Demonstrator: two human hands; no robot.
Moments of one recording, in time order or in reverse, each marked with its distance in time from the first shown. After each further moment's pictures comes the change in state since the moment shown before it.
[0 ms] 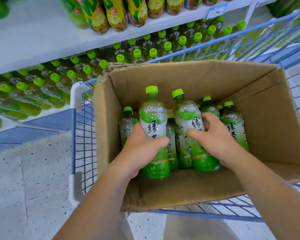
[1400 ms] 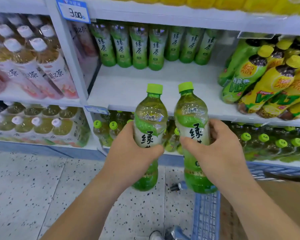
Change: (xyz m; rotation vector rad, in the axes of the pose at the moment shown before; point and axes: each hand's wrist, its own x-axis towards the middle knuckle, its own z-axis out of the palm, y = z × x) left_hand 0.006 -0.010 -0.438 -0.032 0.518 0.323; right_hand 0.011 -0.290 0.375 -0.084 0.041 -0.493
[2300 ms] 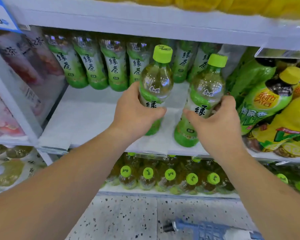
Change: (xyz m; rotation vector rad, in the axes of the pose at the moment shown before) left_hand 0.240 0.044 0.065 -0.027 0.098 0.307; right_hand 0.217 0.021 0.018 -0.076 0.287 -0.226
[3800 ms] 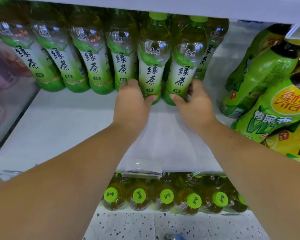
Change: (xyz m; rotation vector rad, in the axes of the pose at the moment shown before) left_hand 0.089 -0.051 0.058 0.415 0.196 0.162; right_hand 0.112 0.075 0.086 0.070 -0.115 -0.133
